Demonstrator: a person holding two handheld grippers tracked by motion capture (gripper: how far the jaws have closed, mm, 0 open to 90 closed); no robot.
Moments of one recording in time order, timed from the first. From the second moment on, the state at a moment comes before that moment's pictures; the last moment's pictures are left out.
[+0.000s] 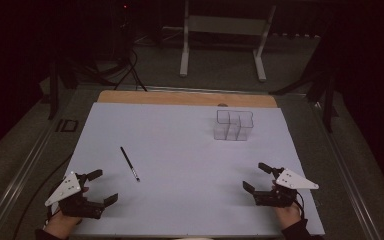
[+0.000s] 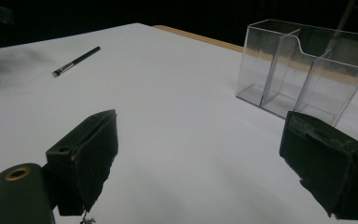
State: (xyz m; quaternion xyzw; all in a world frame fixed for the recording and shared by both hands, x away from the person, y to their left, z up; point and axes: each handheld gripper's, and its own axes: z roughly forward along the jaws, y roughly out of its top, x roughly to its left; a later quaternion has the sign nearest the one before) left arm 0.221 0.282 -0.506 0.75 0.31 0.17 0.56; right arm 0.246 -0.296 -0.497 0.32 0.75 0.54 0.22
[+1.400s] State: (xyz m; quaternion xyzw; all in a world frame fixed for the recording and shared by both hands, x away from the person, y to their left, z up) left arm 0.256 0.270 -0.462 0.84 0.25 0.17 0.44; right arm 0.244 -0.296 -0.494 0.32 0.74 0.55 0.22
